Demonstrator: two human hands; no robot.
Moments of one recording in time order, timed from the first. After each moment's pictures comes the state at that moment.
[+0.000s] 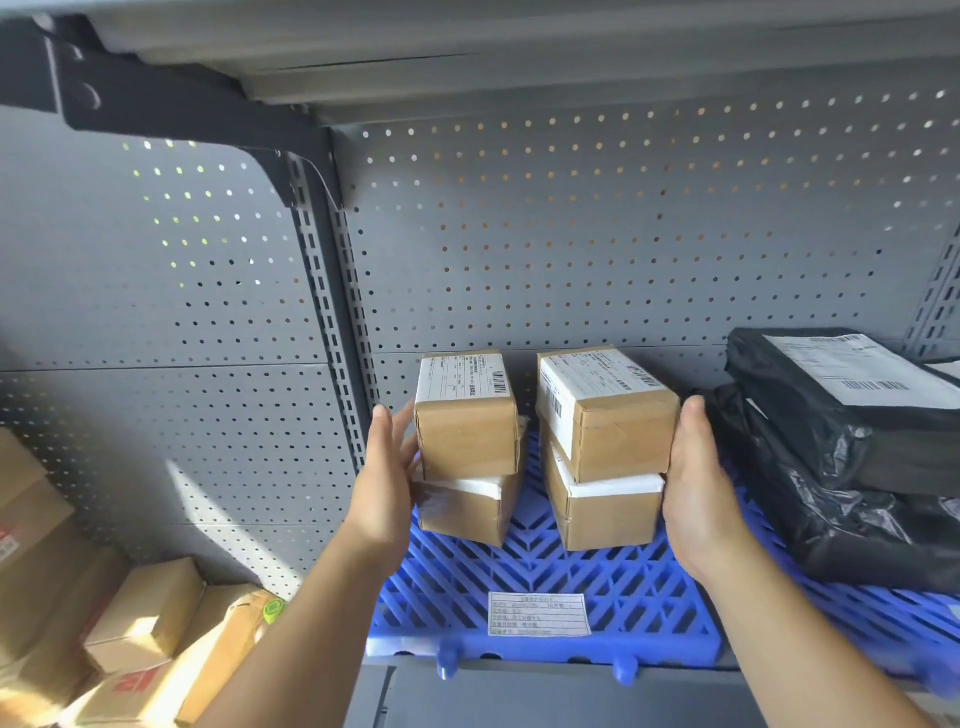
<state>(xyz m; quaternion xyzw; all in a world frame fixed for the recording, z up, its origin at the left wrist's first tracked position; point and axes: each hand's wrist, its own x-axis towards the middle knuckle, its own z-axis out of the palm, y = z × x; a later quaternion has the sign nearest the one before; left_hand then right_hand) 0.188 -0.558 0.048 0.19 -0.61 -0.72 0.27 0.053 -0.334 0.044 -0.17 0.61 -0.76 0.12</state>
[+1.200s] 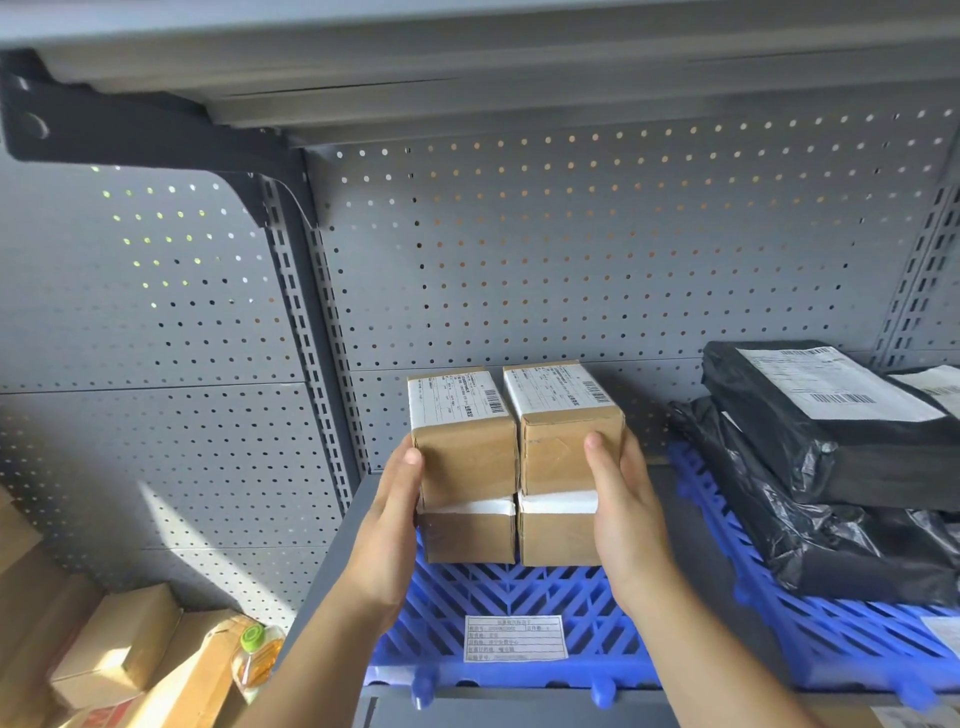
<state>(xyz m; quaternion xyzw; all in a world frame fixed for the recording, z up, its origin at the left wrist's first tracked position) 0.197 -0.533 0.033 0.13 -0.68 -0.68 0.24 0.079 -0.356 0.042 -0.21 0.65 -0.73 0.04</state>
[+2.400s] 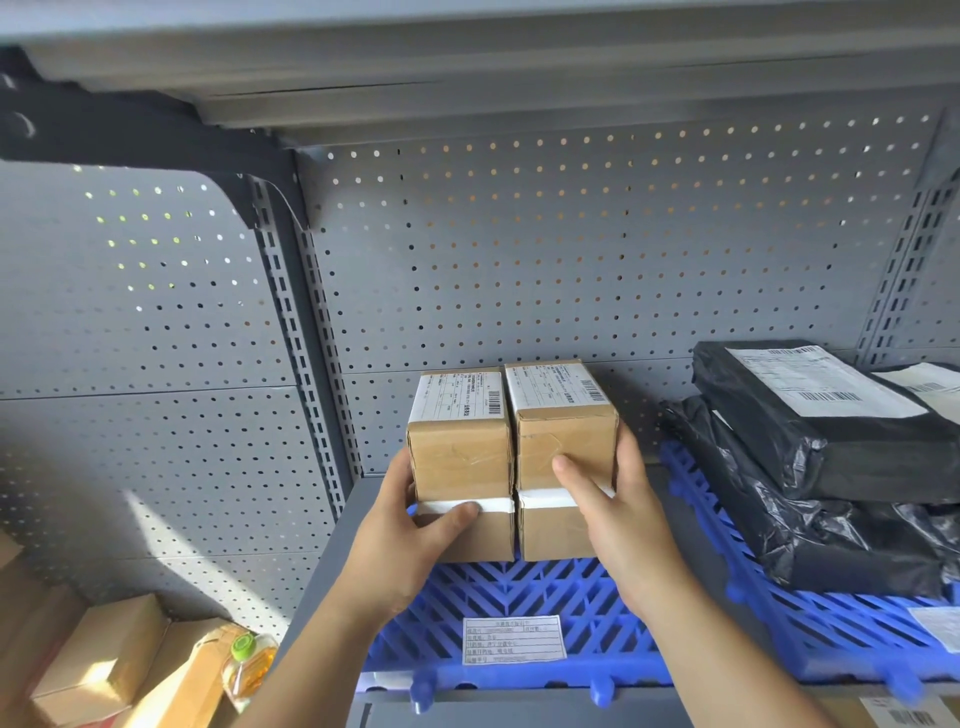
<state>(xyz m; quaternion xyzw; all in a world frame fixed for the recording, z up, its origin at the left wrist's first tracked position) 0.196 -0.537 0.029 0.13 -0.77 -0.57 0.25 0.074 -0.349 0.034 -0.25 0.66 -0.71 0.03</state>
